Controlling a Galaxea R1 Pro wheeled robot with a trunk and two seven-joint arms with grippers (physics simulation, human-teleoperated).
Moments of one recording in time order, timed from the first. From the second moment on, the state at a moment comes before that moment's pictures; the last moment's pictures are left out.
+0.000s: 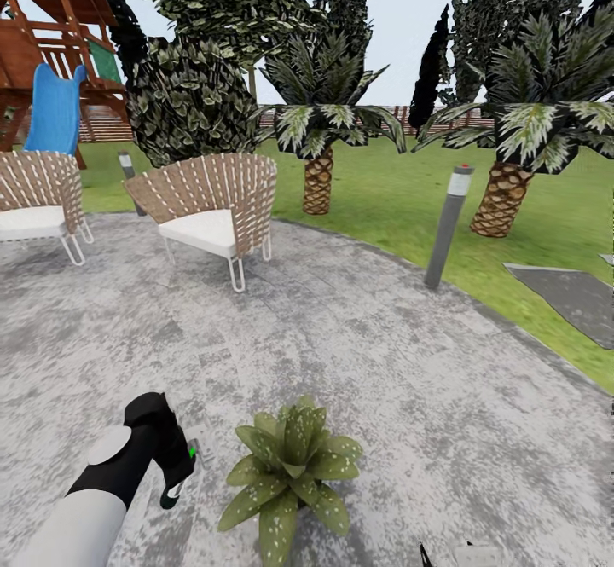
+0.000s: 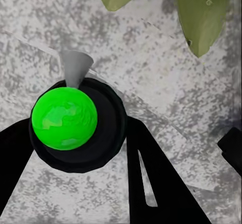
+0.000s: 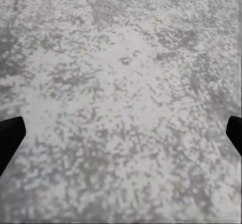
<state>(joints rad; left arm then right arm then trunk) -0.59 0.07 0.07 -0.94 -1.33 0.49 -1.32 -0.30 -0.06 -0.29 -0.17 0.33 -0.60 -0.03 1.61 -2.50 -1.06</state>
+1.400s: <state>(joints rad) -0.48 0.07 0.24 -0.94 -1.10 0.31 -1.08 -0.30 -0.06 -0.29 -0.17 0.33 -0.60 -0.03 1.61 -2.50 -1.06</state>
